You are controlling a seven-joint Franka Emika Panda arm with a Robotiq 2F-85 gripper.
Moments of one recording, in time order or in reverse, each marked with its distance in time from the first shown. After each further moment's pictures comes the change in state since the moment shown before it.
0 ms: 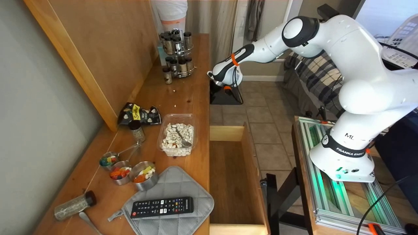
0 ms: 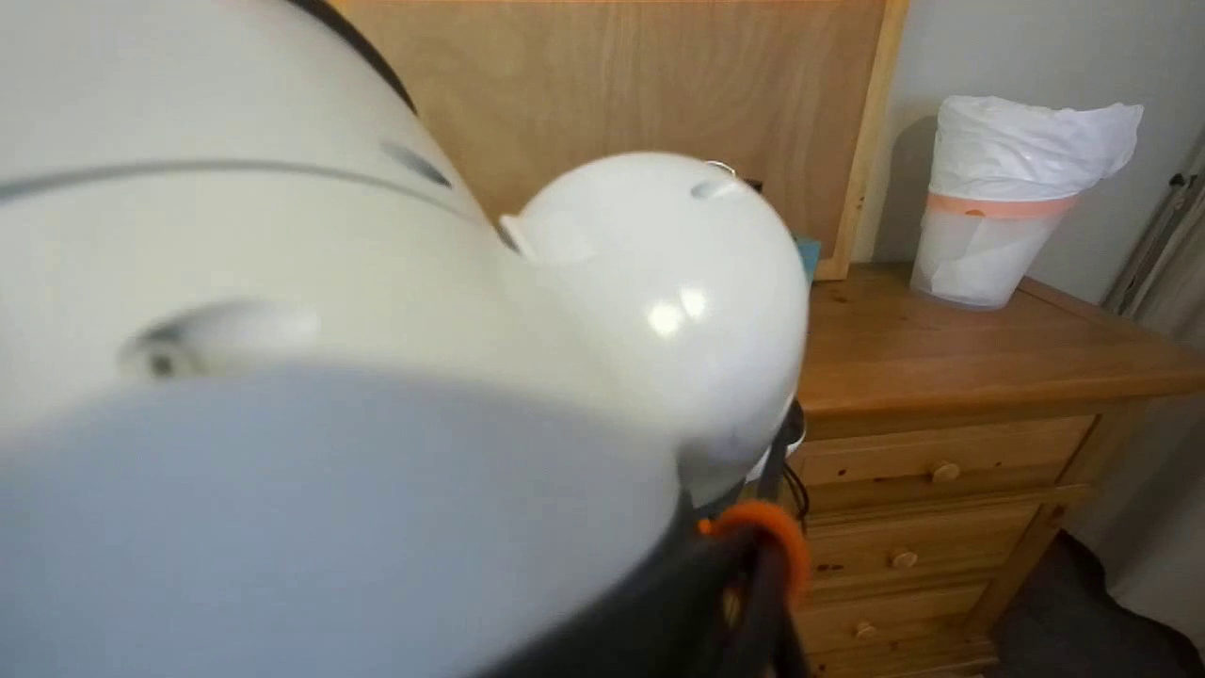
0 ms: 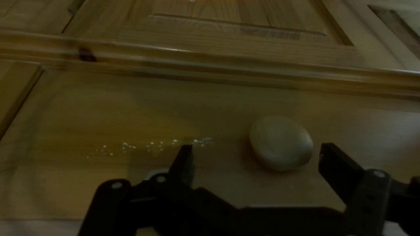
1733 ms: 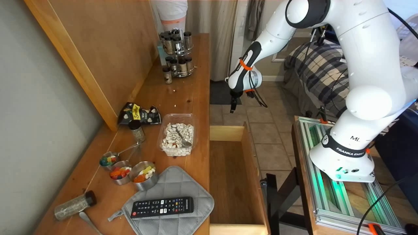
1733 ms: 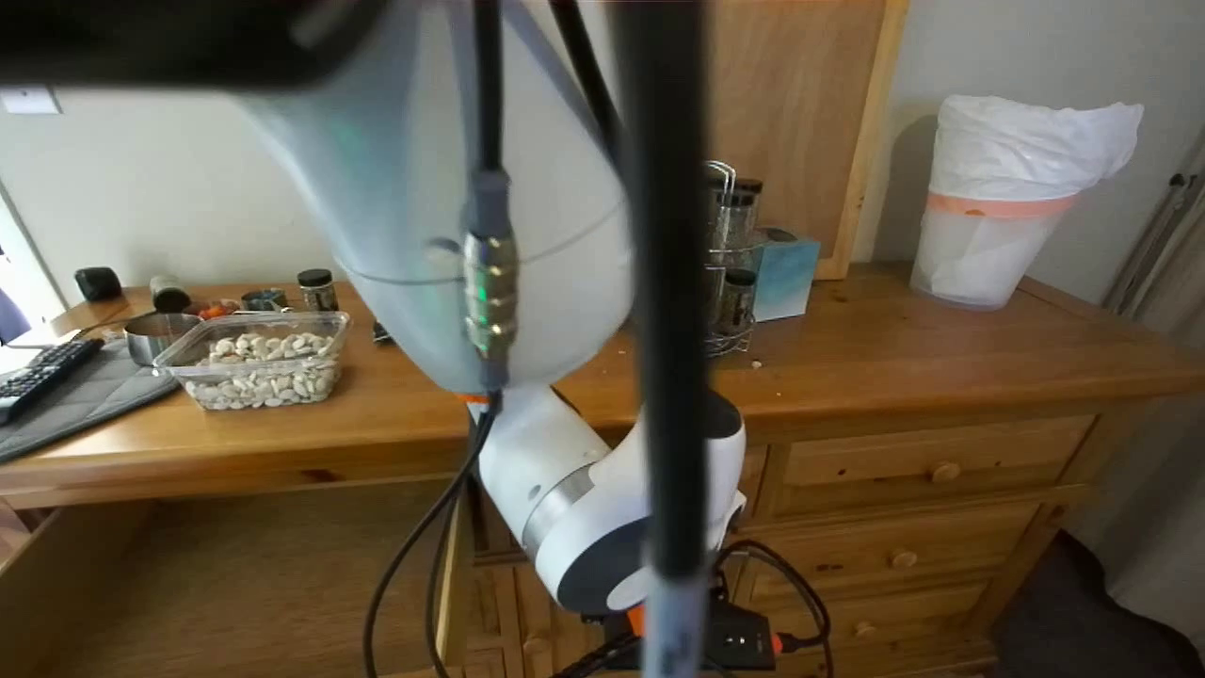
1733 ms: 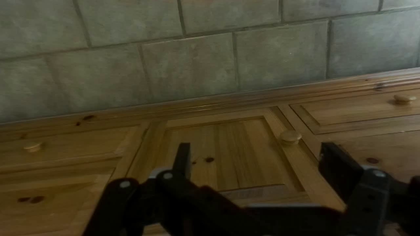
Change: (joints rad) arm 0.296 -0.408 -0.471 -0.563 0.028 0.131 0.410
